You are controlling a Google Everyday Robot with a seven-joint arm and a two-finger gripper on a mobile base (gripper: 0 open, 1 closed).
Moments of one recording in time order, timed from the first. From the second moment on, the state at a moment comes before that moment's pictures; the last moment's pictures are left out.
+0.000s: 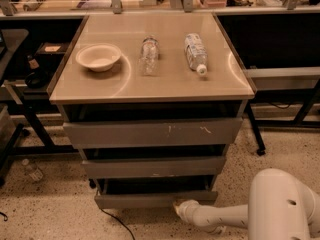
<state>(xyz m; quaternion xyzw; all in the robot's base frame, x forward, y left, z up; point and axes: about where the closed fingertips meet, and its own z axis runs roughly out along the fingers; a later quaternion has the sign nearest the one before) 0.541 -0.089 0.169 -0.21 0.91 0.14 0.33</state>
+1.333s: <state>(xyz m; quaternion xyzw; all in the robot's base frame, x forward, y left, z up) 0.601 -0.056 0.170 -0.24 0.89 0.13 0.36</state>
